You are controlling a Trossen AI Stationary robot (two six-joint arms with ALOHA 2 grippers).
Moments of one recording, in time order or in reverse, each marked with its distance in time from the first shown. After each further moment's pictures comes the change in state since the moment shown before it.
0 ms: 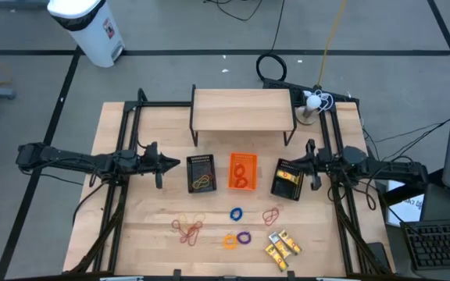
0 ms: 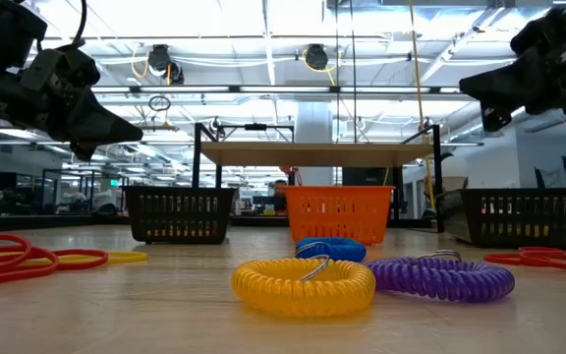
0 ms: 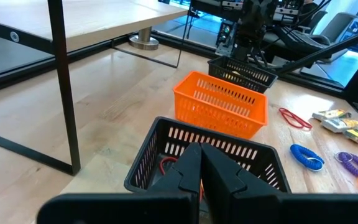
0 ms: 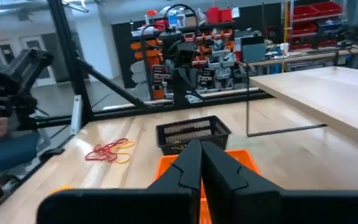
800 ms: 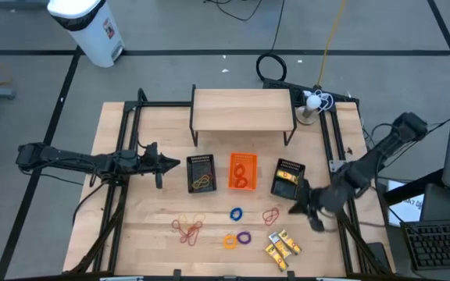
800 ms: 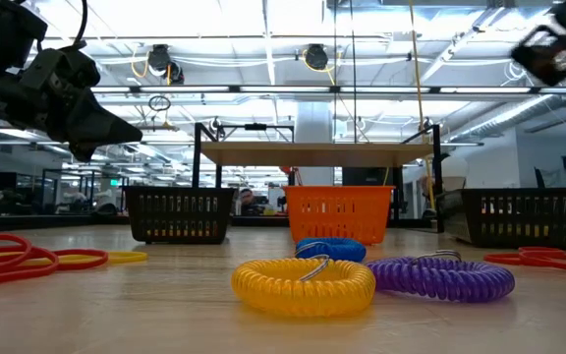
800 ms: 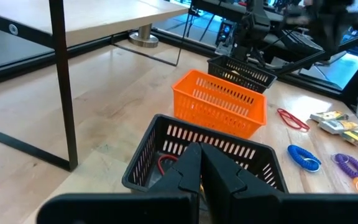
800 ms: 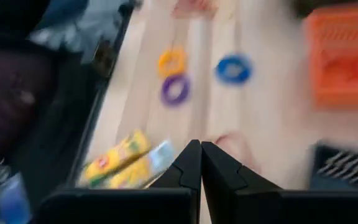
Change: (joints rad) left arm 0.000 0.000 0.000 -0.006 0.004 -0.026; right arm 0.772 0.953 0.627 -0.464 0.298 0.498
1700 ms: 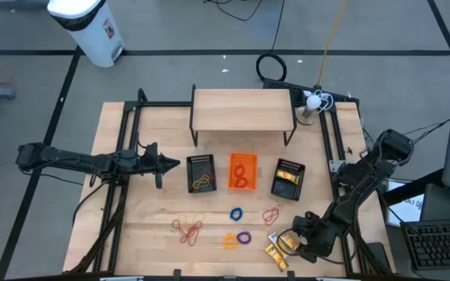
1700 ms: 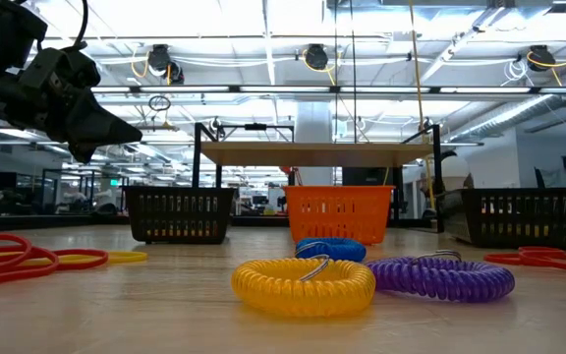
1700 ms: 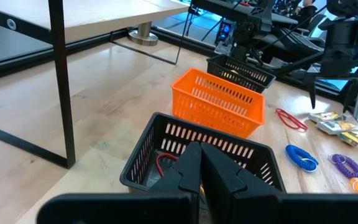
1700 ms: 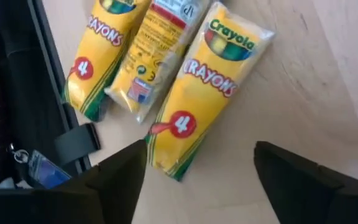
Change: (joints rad) left arm 0.000 0.000 0.000 -0.003 0.005 -0.016; right arm 0.225 0.517 0.023 0.179 -0.132 0.722
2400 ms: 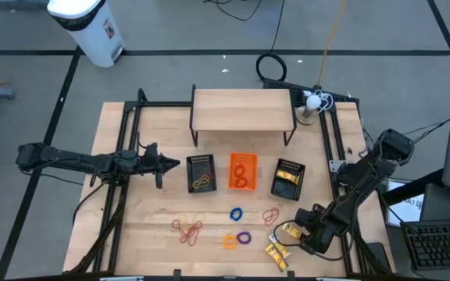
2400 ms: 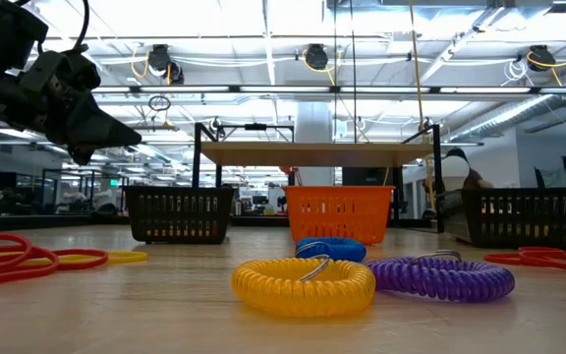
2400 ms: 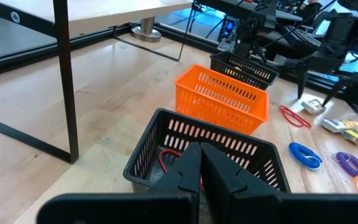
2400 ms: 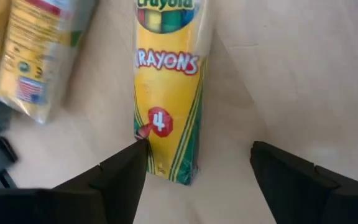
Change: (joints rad) left arm 0.000 0.000 0.000 -0.015 -0.008 -0.008; right arm -0.018 -0.006 0.002 -0.332 -0.023 0.085
